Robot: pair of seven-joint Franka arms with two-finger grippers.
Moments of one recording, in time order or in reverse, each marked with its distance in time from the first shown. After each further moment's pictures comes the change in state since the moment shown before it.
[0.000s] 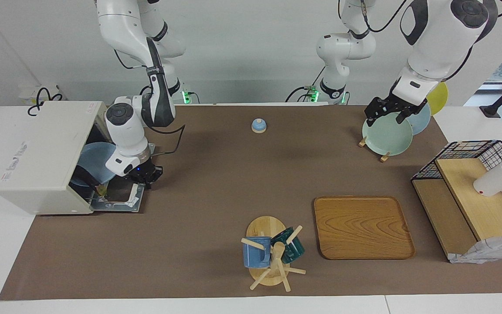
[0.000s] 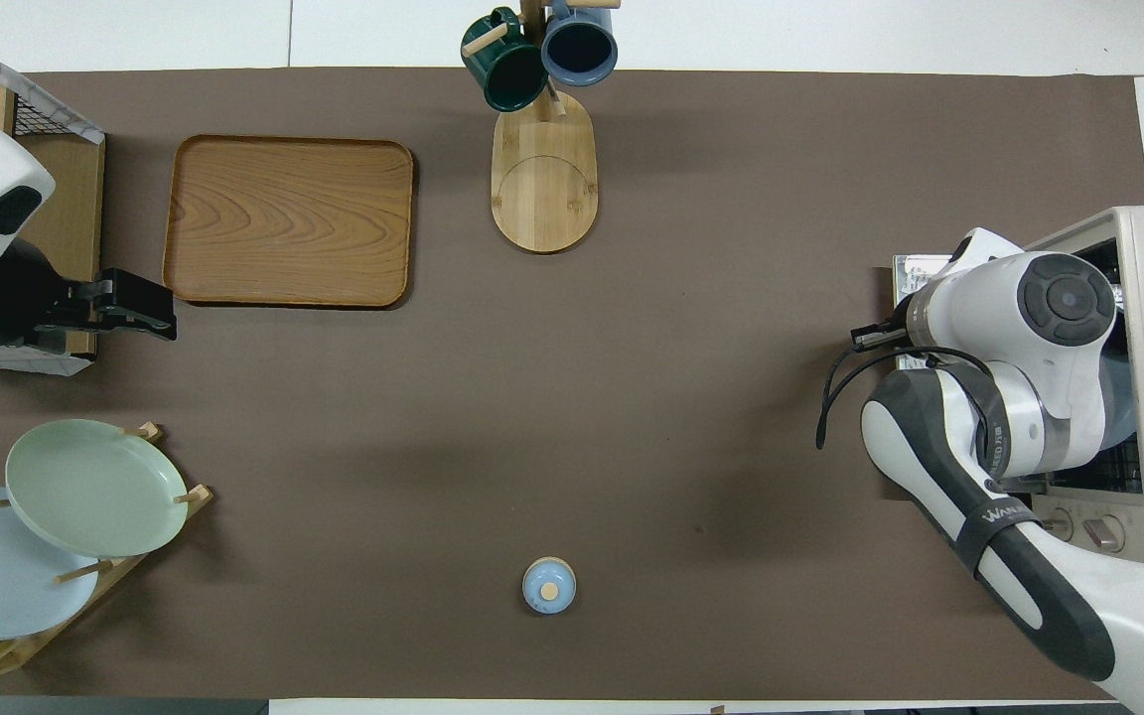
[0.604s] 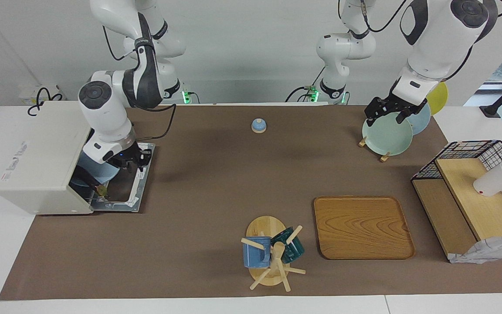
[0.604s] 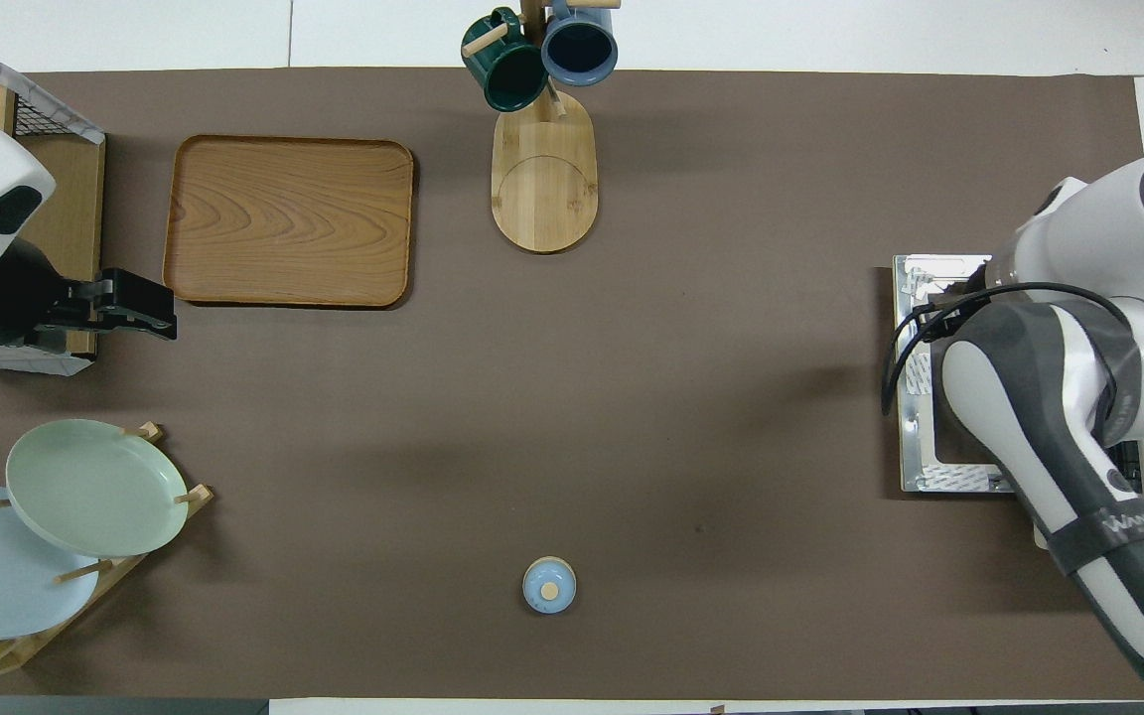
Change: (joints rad) left arm 0.000 0.000 0.000 0.000 0.000 0.001 -0.002; right arm -0.039 -0.077 -0.025 0.201 0.002 -0.444 0.032
